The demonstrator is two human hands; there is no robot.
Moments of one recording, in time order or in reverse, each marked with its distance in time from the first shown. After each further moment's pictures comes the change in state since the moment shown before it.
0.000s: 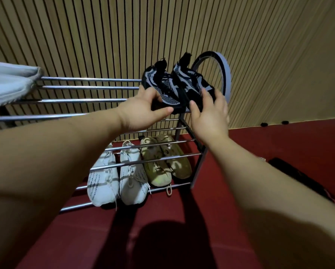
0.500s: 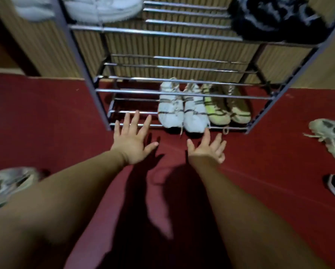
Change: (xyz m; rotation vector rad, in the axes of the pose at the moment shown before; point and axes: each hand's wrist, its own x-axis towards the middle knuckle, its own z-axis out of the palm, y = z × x) left_hand -0.257 -0.154 0.067 0.483 -0.170 -0.449; right_hand -0.245 -0.026 0.135 -0.102 -0.498 0.320
